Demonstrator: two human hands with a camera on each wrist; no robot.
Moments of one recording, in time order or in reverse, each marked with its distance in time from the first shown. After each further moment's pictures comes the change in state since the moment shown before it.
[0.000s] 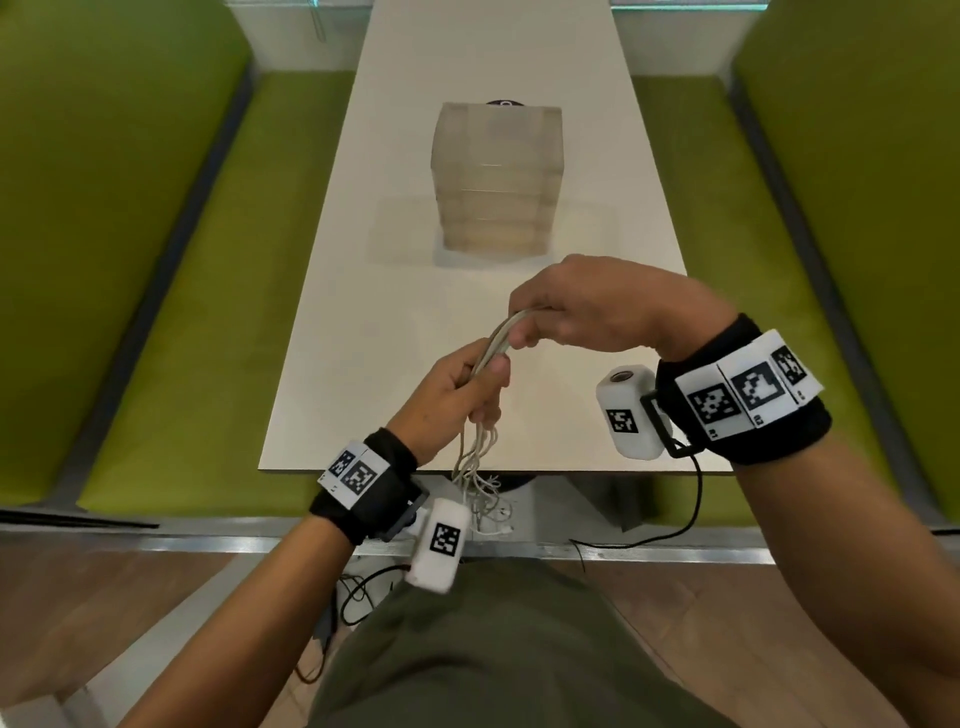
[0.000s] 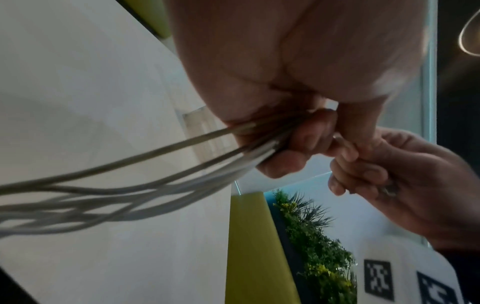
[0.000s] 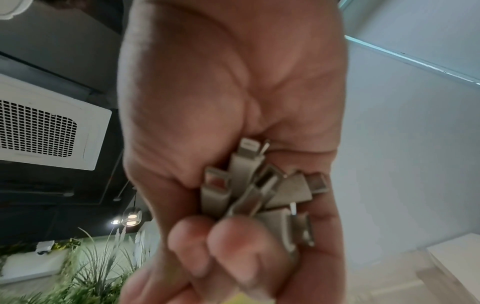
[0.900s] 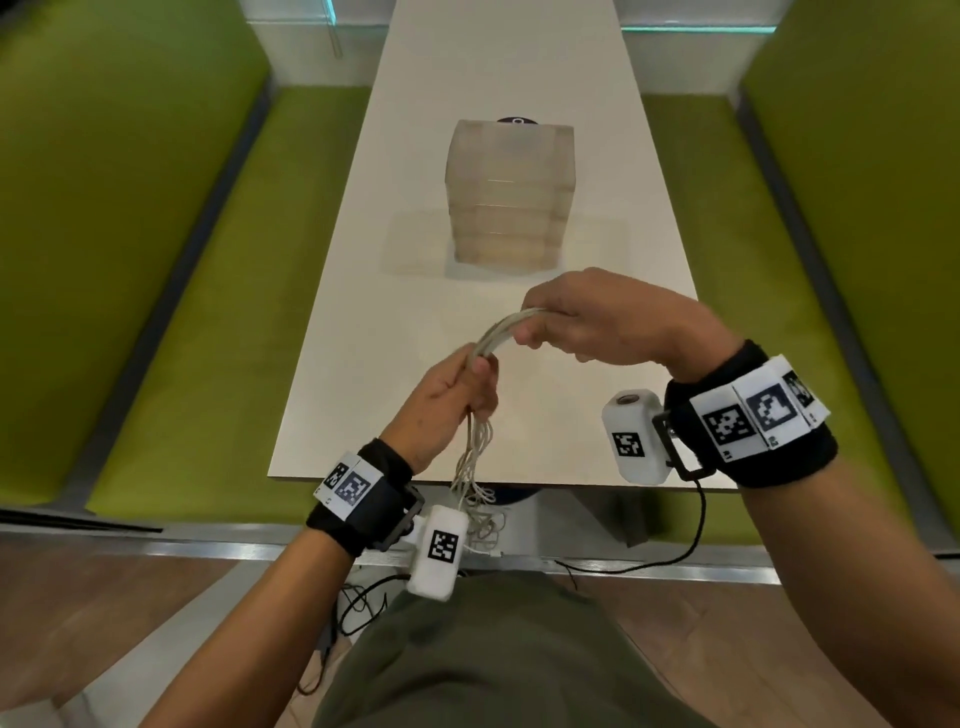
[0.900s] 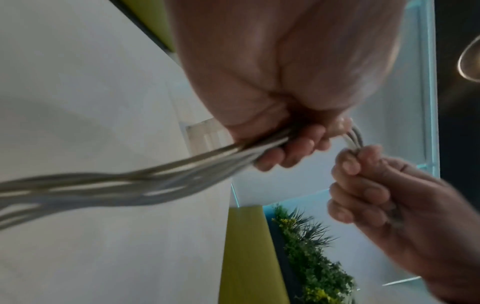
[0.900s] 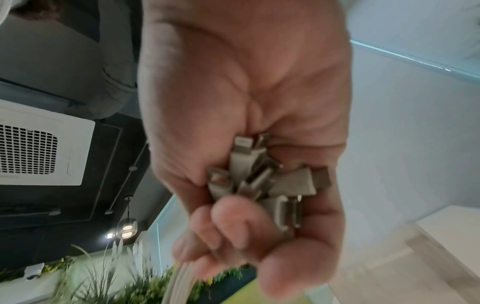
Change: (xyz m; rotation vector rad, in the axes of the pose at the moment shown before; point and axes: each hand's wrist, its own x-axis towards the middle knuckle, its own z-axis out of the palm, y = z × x) left_hand -0.007 0.009 -0.008 0.030 0.085 -0.017; right_hand -0.002 -0.006 0.000 0.221 0.046 0.066
